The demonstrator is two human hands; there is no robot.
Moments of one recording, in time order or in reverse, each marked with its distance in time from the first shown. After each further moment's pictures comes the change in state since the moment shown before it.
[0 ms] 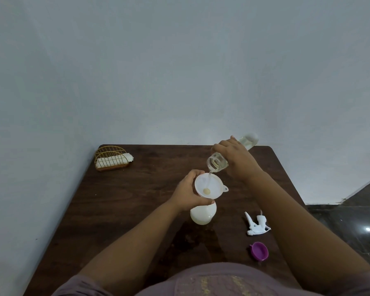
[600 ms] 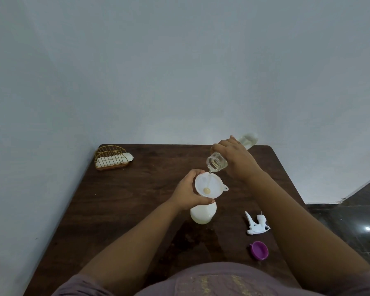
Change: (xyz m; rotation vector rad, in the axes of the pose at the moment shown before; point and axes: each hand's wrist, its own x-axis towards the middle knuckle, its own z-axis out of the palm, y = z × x) left_hand 0.001 -0.002 0.001 0.001 0.006 0.005; right_hand 0.000 0.002 0.004 -0.011 -0.010 0.000
